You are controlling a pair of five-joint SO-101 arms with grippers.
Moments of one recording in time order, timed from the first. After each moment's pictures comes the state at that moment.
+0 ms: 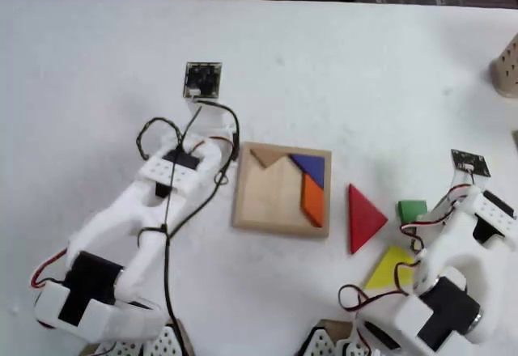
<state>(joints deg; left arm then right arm) 13.8 -3.6 43.5 15.4 16.1 38.4 -7.9 43.2 60.1 31.1</state>
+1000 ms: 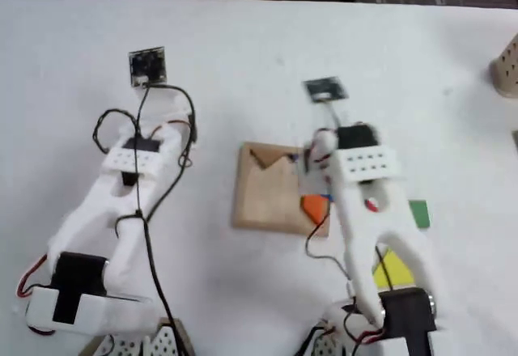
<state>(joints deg) 0.9 -3.5 40.5 19.9 16.2 -15.3 -13.7 28.1 73.8 4.2</state>
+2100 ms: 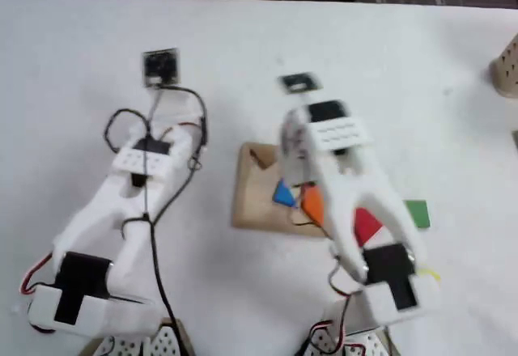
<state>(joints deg) 5.8 -3.5 40.5 20.7 16.1 -13.8 0.2 15.7 79.9 2.2</state>
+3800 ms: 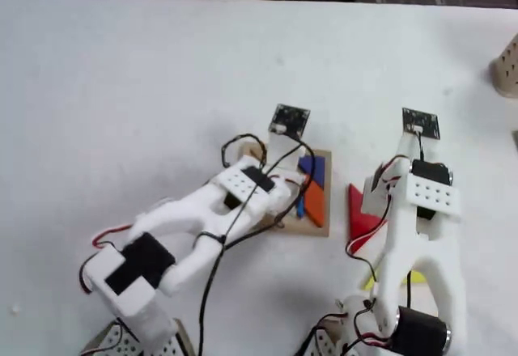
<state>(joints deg) 35.5 9.7 31.3 34.2 25.0 13.5 -21.3 44.3 65.2 6.9</state>
